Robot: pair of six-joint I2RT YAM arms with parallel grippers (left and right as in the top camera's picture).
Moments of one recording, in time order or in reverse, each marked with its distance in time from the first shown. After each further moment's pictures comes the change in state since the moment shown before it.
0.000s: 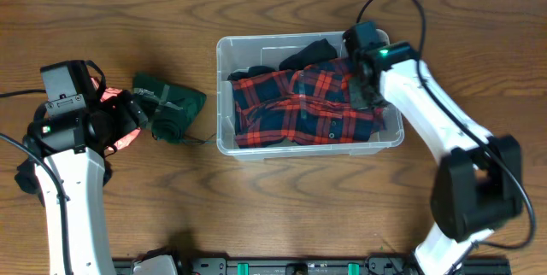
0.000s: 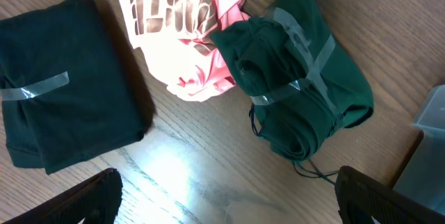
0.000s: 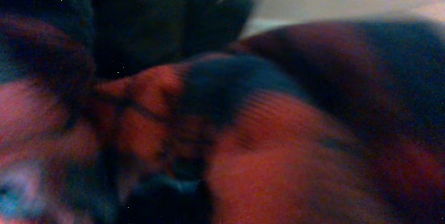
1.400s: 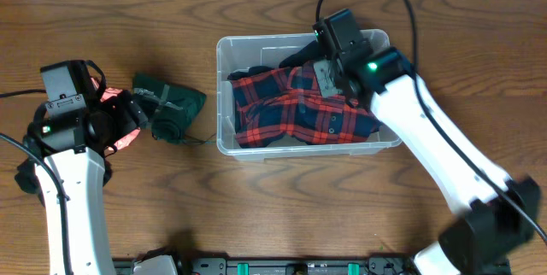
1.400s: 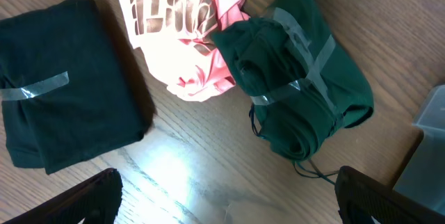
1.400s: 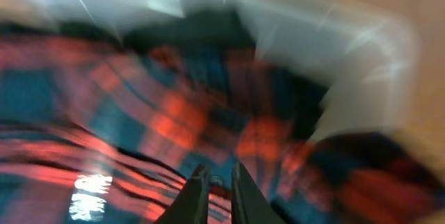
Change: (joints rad) left arm 0.000 0.000 0.000 0.000 0.000 0.000; right arm 0.169 -0.150 0.105 0.077 -0.058 -0.081
